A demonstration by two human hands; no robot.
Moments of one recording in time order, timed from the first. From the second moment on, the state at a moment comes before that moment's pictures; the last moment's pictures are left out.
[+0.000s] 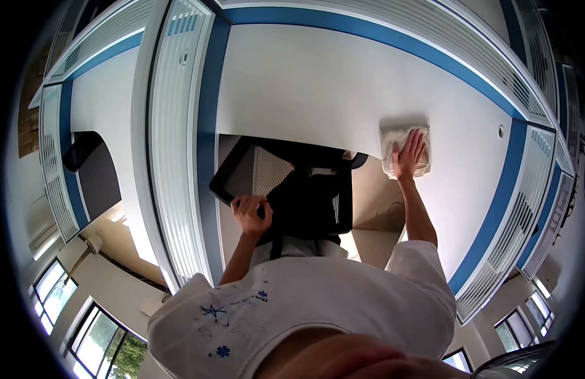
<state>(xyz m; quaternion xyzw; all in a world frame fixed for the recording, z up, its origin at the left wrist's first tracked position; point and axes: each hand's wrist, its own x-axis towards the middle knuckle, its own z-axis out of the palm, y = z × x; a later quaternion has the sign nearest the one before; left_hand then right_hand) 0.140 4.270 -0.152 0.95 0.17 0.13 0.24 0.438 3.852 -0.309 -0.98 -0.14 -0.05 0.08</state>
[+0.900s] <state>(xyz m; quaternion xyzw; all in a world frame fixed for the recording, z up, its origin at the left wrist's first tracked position) 0.315 4.361 -0.339 0.27 0.66 0.17 0.68 0.456 4.250 -0.303 -0.86 -0.49 -0.02 0.15</state>
